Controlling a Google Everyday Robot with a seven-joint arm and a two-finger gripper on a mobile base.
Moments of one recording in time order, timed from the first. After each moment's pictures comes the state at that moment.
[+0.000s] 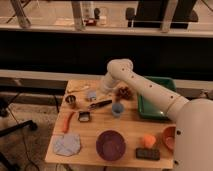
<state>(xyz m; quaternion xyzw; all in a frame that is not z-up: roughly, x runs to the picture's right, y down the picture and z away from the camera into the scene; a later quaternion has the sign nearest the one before) -0.049 0.038 0.833 -0.27 -0.27 -0.09 0.92</state>
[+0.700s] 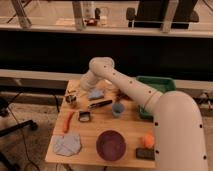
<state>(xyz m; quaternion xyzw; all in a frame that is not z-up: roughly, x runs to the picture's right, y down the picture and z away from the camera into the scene) -0.156 0.018 0.833 -0.24 -0.35 -0.12 0.90</state>
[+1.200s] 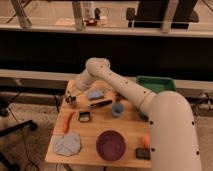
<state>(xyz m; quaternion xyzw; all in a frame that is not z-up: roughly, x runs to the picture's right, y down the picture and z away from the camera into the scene) -0.191 0.017 0.834 -0.22 -0.40 -0.14 0.88</state>
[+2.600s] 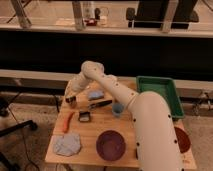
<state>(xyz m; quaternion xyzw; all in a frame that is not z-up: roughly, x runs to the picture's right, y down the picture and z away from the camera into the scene) -0.228 0.028 0.878 -0.22 -0.43 -0.15 0.86</state>
